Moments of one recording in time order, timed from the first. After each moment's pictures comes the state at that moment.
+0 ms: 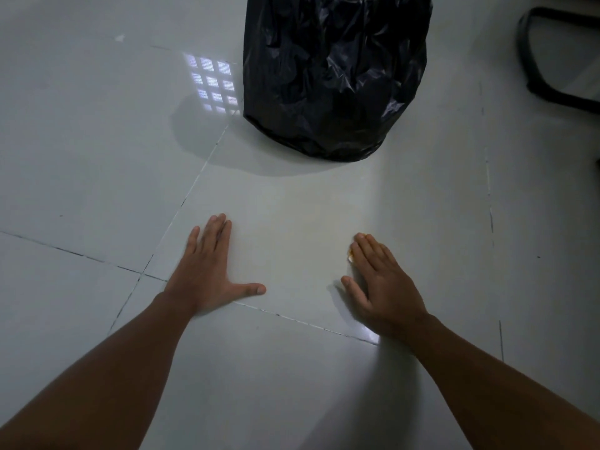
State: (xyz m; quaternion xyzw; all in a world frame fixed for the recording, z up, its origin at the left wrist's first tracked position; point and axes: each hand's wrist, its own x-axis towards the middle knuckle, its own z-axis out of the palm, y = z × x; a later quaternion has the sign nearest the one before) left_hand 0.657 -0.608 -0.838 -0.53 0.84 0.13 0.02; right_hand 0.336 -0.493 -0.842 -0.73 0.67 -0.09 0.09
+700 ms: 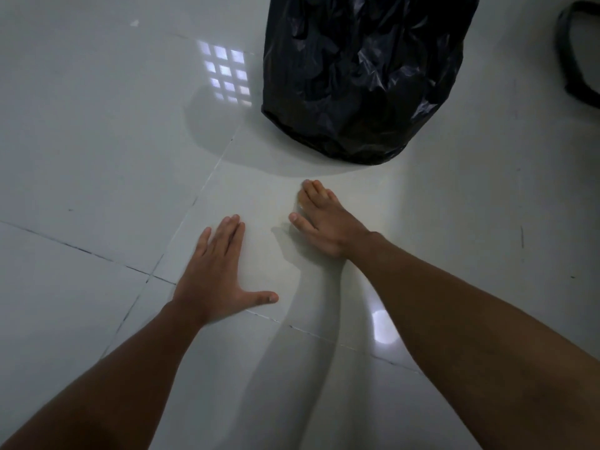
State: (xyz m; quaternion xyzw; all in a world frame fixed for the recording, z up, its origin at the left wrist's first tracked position) left_hand 0.659 -0.607 -0.839 -0.52 0.84 0.12 0.00; right_hand 0.404 -0.652 -0.822 -0.77 0.59 -0.04 0.25
